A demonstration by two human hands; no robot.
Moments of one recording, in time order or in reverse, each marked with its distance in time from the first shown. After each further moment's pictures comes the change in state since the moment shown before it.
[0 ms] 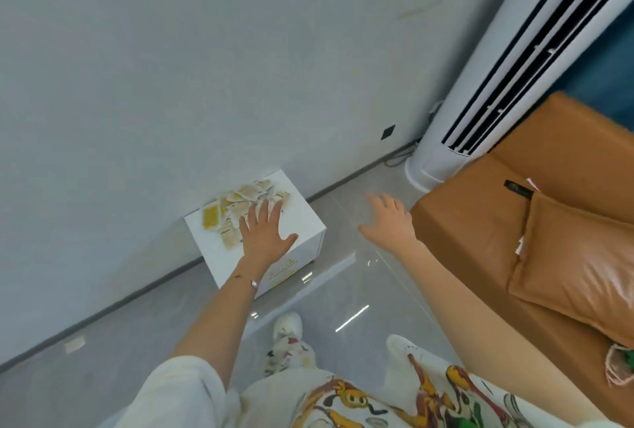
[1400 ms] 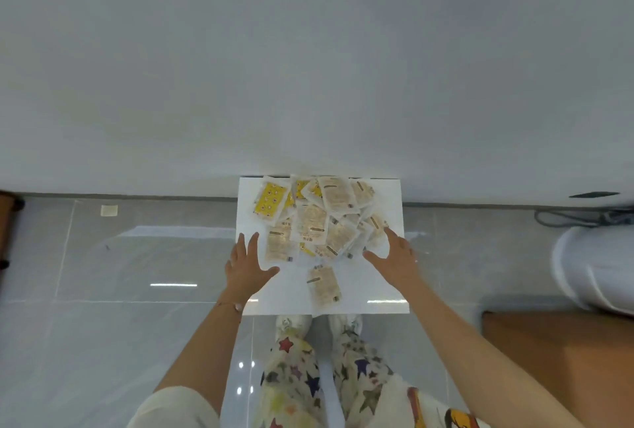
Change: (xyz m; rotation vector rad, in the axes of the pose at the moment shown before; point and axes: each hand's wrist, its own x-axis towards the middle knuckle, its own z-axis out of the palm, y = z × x) left_hand 0.215 -0.231 0.196 -0.409 -0.279 -0.799; right_hand 0.388 -0.149 0.249 0.017 -0.592 -0.070
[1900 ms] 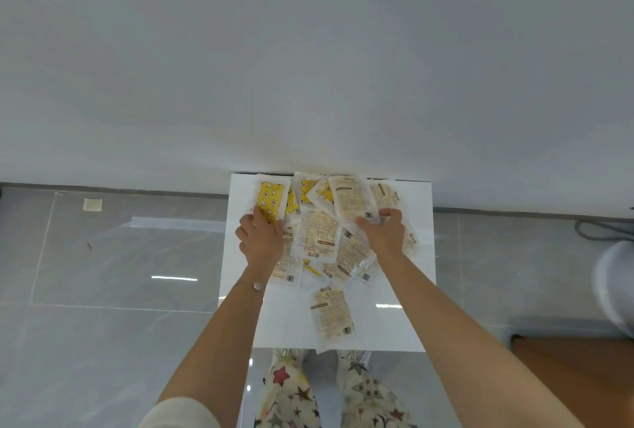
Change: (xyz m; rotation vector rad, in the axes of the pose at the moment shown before) left_hand 0.121 0.045 0.035 -0.325 0.285 -0.185; right_hand 0.138 -0.052 0.061 0.636 0.163 0.171
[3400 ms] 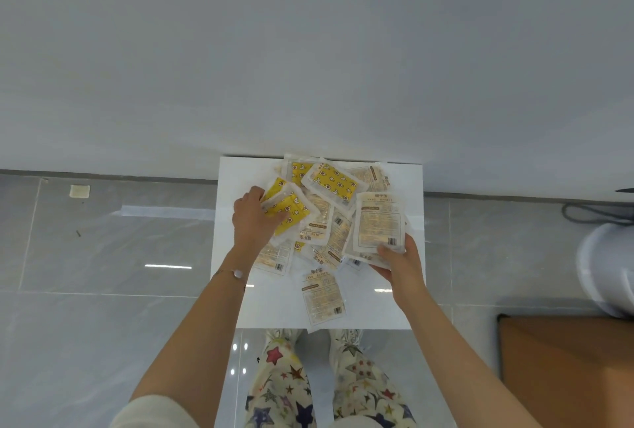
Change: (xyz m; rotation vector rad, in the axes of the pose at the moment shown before) left_hand -0.003 0.006 -0.018 -0.120 -0.087 0.193; right_hand -0.042 0.077 -0.055 0.542 -0.230 0.018
